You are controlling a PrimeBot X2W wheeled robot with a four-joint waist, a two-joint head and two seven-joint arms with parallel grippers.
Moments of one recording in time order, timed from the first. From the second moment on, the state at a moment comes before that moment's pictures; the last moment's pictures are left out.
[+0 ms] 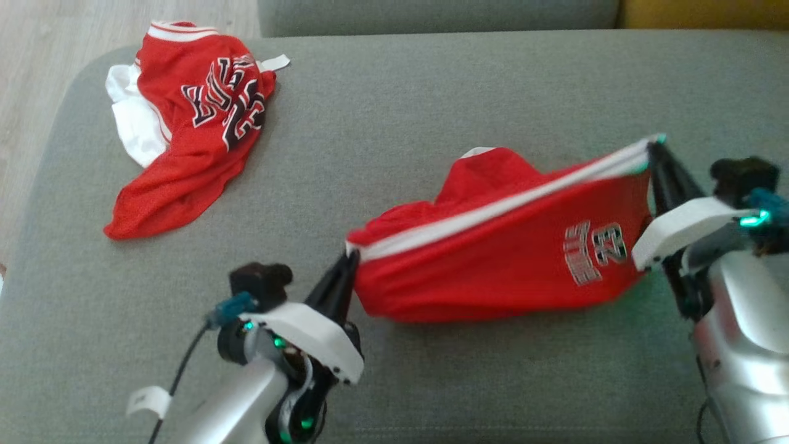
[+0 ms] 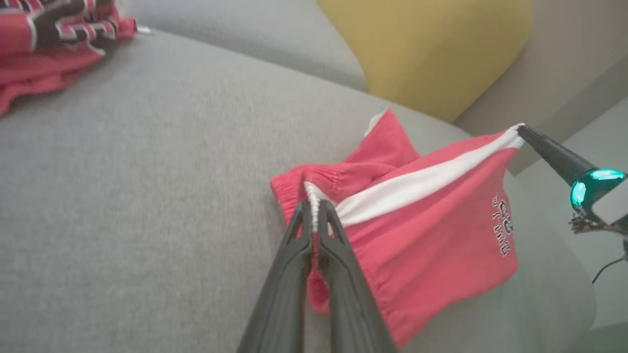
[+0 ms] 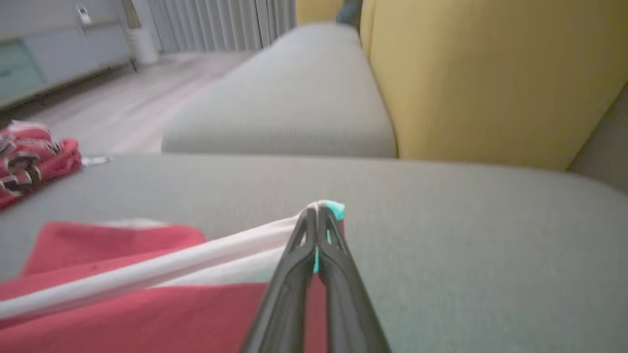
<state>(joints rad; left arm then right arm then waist) -0.32 0.22 -0.80 0.29 -0.85 0.17 -0.20 -0.50 -0.21 0.09 0.67 0.20 0.12 -0.08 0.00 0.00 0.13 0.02</state>
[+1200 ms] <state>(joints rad) -0.44 0.37 -0.46 -0.30 -0.64 0.24 -0.08 -0.25 -0.17 -0.04 -0.37 0.12 0.12 -0.07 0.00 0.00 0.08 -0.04</state>
